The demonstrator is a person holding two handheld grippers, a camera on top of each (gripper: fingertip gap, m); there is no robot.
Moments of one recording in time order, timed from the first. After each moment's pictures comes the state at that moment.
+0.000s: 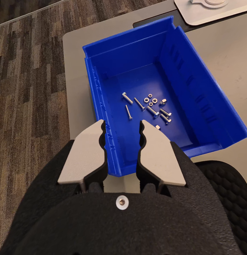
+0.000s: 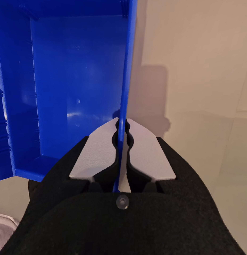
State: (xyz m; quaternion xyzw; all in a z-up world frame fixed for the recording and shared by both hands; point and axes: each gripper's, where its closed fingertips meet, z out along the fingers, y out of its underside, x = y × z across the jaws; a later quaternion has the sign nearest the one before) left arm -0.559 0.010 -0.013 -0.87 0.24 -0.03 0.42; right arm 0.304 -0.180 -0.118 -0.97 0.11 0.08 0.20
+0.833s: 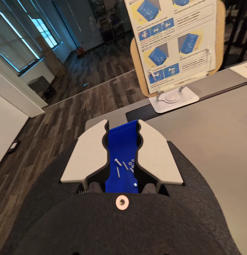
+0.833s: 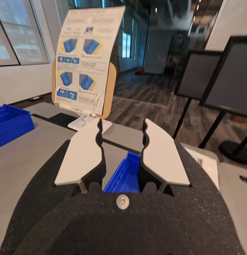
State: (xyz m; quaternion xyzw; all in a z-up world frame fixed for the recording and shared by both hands) left arm -0.435 -0.012 0.174 -0.75 0.26 0.00 0.61; right arm 0.157 -0.093 0.140 -0.71 -0.08 0.05 0.70
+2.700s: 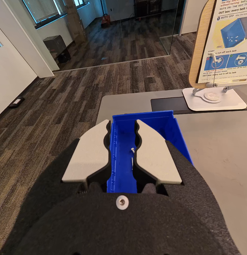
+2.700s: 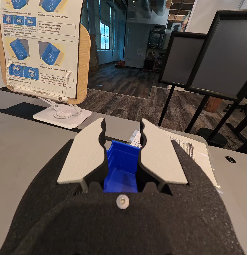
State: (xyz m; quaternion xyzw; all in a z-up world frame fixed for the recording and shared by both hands) left arm -0.536 0.045 0.120 -0.81 0.13 0.00 0.58; right arm 0.177 -0.049 0.062 -0.73 -0.03 -0.03 0.69
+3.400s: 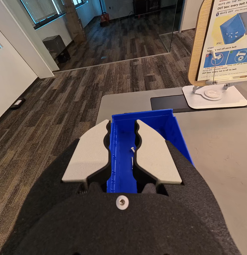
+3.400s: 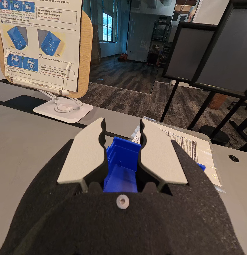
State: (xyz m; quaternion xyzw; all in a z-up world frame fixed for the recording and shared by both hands) left arm -0.531 0.045 0.119 -0.81 0.13 0.01 0.57; right arm 0.172 -0.044 0.052 -0.74 -0.05 -0.03 0.67
